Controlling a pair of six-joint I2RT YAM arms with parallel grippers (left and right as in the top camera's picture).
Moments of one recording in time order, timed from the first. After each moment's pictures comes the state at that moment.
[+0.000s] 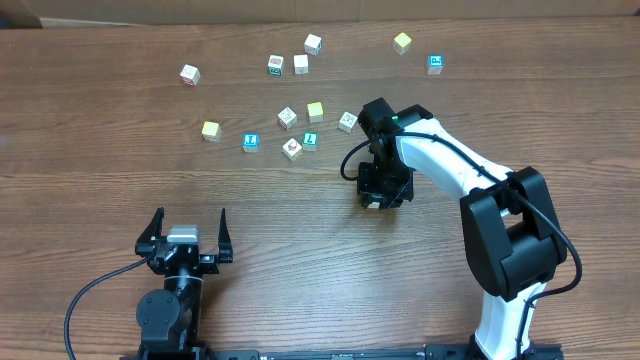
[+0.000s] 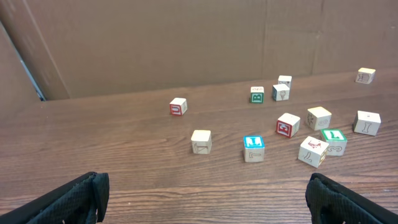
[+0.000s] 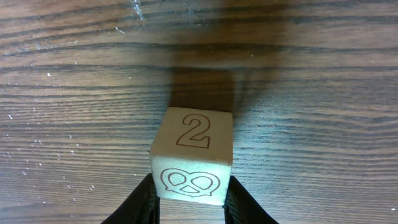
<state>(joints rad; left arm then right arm) -0.02 0.02 0.01 -0.08 -0.04 0.09 0.44 2.03 1.43 -1.07 -0.20 0.53</state>
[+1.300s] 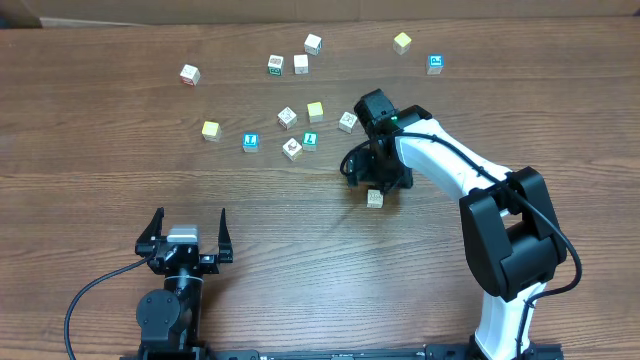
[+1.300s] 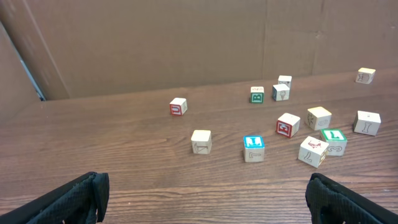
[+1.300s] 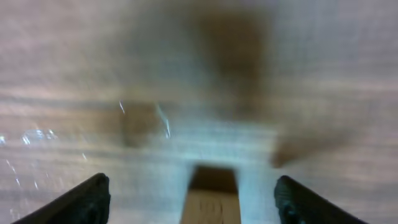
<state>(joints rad) -0.02 0.02 0.01 -0.08 -0.04 0.09 0.44 2.03 1.43 -0.87 -0.06 0.48</state>
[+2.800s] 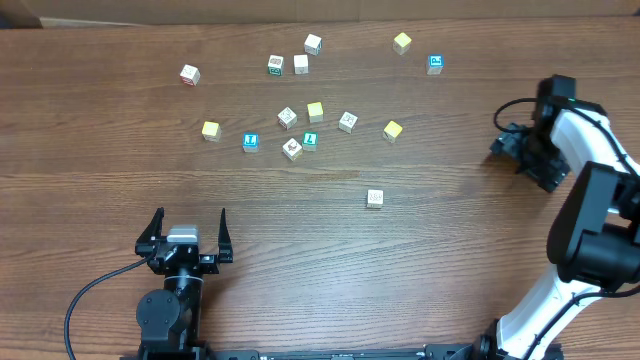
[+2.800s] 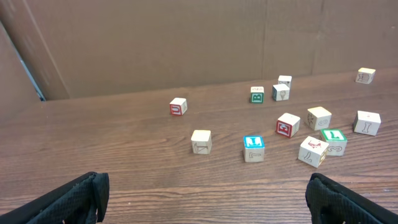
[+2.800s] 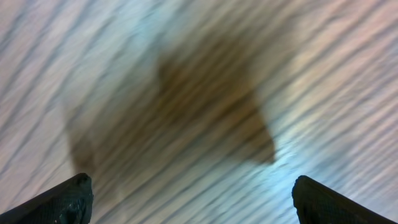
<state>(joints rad) -0.02 0.02 0.01 -0.08 -0.04 0.09 -0.29 2.03 1.42 -0.85 0.13 0.50</state>
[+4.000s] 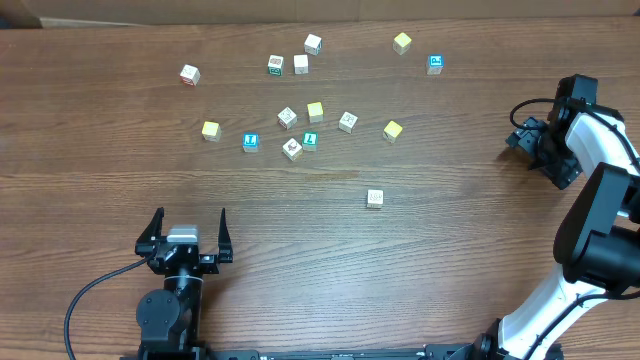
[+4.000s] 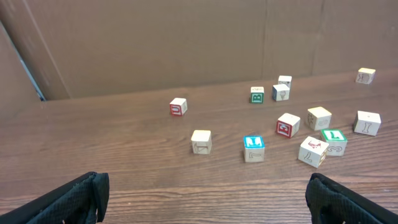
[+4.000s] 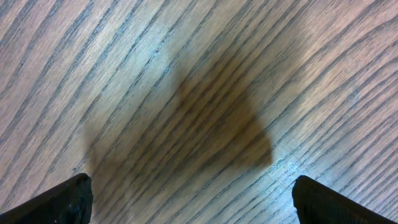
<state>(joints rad) -0.02 0.02 0.01 -0.07 -0.04 0.09 -0.34 2.03 1.42 -0.75 0.14 0.51</state>
